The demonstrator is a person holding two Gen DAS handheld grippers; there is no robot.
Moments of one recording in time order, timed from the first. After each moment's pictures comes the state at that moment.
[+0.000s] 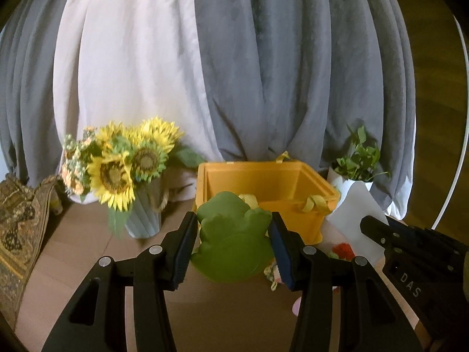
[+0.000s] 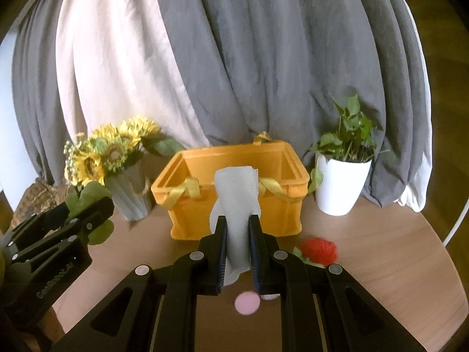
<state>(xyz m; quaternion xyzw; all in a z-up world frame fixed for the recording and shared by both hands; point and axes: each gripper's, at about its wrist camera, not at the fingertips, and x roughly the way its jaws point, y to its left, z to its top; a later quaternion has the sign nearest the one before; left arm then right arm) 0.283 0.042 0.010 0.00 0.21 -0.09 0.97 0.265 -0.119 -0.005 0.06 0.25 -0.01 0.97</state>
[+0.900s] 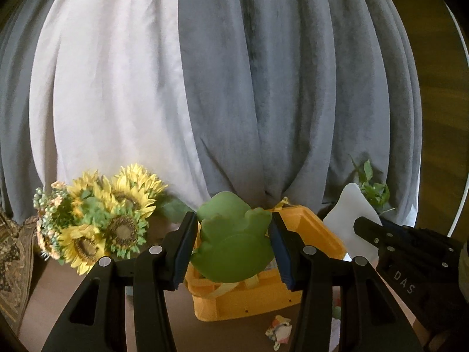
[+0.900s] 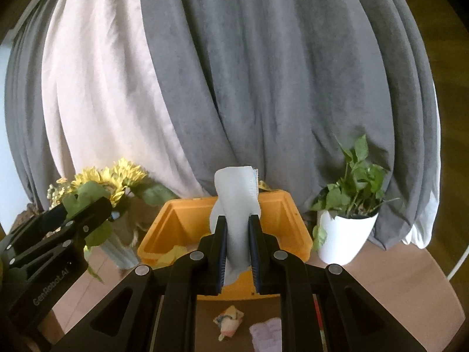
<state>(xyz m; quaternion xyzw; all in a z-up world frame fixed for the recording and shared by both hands) 0.365 0.023 0.047 0.01 0.16 -0.11 0.98 0.344 -0.134 0.031 0.06 0.20 -0.02 0.98</state>
